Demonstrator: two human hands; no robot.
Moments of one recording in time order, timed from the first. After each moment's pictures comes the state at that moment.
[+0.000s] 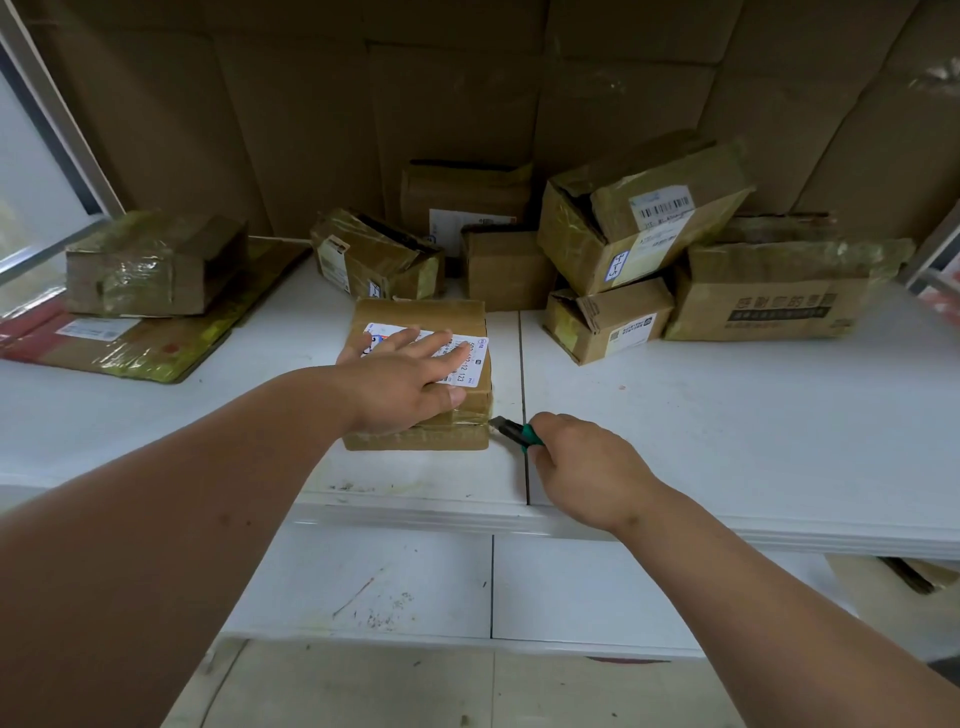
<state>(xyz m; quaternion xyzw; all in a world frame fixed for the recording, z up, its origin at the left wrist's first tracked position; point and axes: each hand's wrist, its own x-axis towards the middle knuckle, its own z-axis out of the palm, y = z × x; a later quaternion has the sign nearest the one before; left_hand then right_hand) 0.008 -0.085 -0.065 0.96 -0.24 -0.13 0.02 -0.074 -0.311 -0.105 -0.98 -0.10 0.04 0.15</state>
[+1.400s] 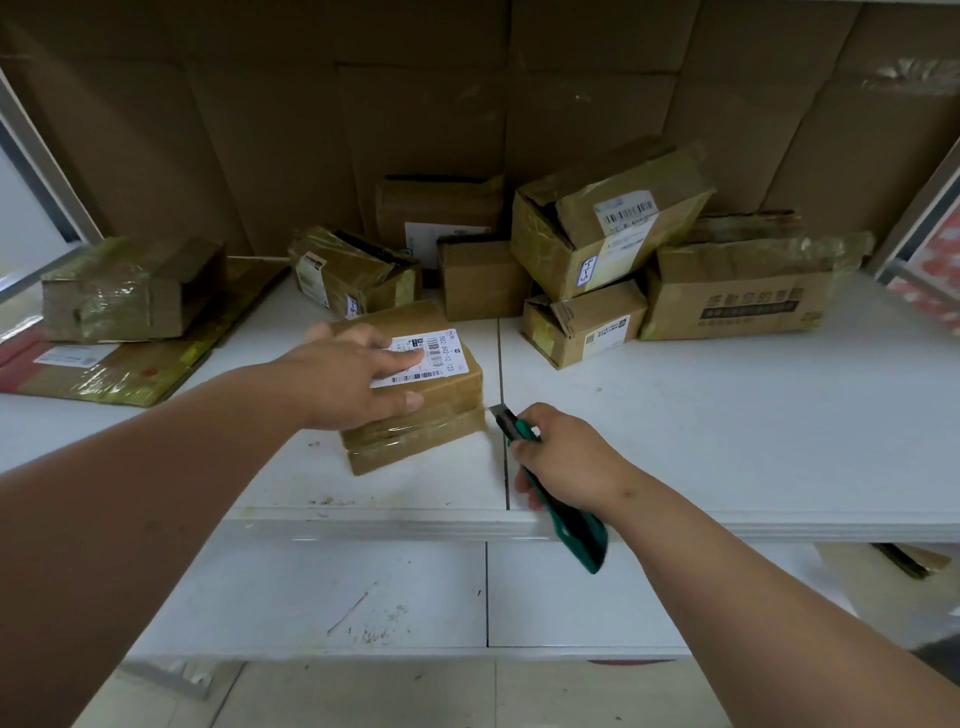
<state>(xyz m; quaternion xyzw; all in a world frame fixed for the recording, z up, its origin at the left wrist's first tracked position) 0.003 -0.073 -0.034 0.98 -0.19 -0.12 -0.02 -0.078 -0.313 -0.085 -0.88 0.05 0.14 0.46</state>
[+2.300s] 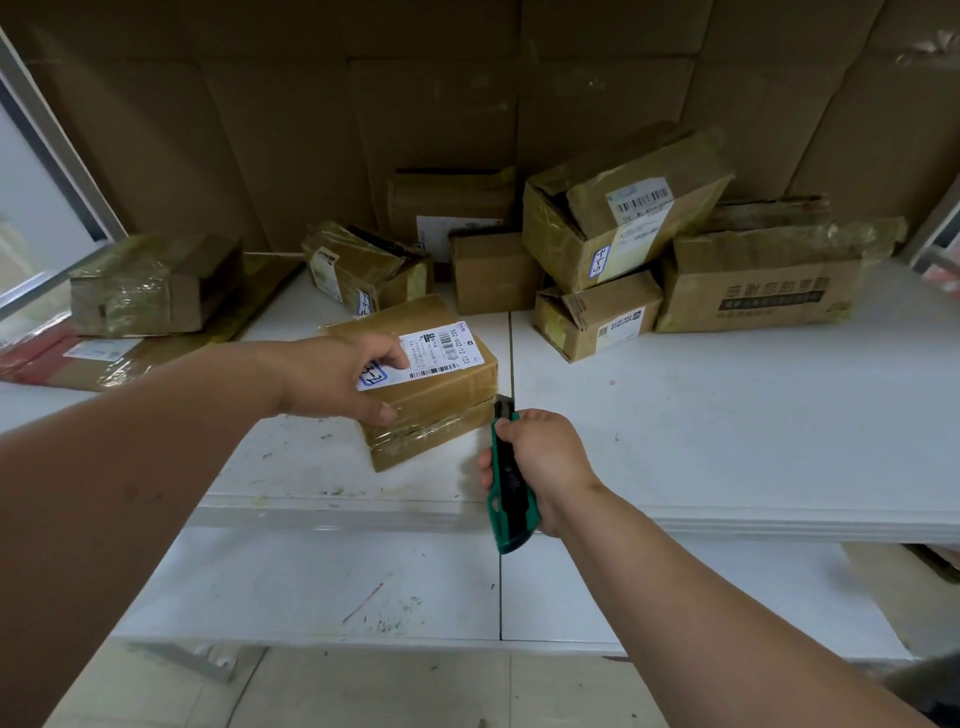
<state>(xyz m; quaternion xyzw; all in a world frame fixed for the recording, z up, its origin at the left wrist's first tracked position) 0.003 -0.058 -0.025 0.96 -0.17 -0.20 0.13 -0.079 -0.272 -0.093 -0.61 0.22 0.13 0.75</state>
